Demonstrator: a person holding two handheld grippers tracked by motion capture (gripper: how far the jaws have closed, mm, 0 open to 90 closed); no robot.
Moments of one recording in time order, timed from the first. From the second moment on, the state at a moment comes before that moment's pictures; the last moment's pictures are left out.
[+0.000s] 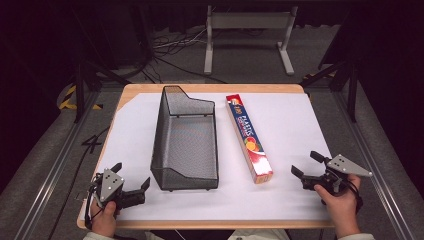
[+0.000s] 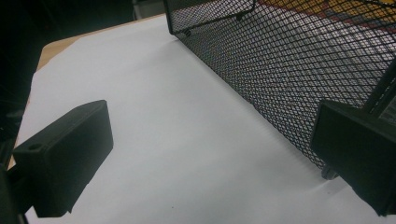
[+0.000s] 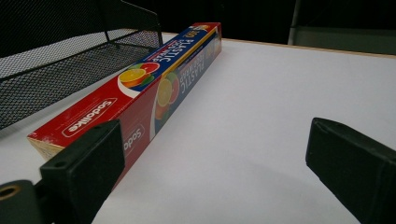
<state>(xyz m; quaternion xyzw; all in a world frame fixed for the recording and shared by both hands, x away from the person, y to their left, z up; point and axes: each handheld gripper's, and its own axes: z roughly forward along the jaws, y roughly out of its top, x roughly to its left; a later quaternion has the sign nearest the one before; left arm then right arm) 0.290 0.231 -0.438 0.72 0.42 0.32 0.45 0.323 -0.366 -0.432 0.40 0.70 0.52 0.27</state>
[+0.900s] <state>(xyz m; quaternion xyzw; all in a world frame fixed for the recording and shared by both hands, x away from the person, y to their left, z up) 0.290 0.228 -0.436 0.73 0.41 0.32 0.45 0.326 -0.348 -0.386 0.38 0.73 0.49 0.27</state>
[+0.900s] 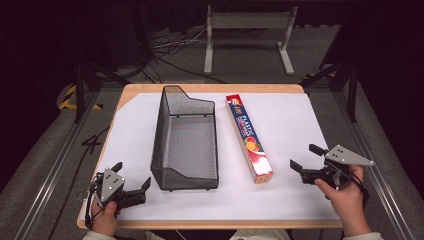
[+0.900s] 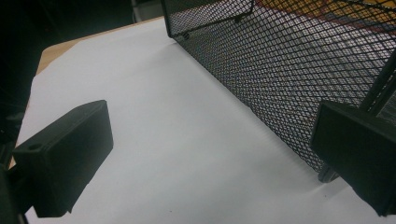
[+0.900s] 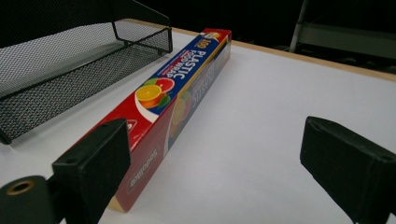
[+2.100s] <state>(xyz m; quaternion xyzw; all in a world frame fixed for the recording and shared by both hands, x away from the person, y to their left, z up) 0.288 0.229 -0.438 0.73 0.41 0.32 0.44 0.390 -0.277 -0.327 0.34 0.78 0.48 0.20</state>
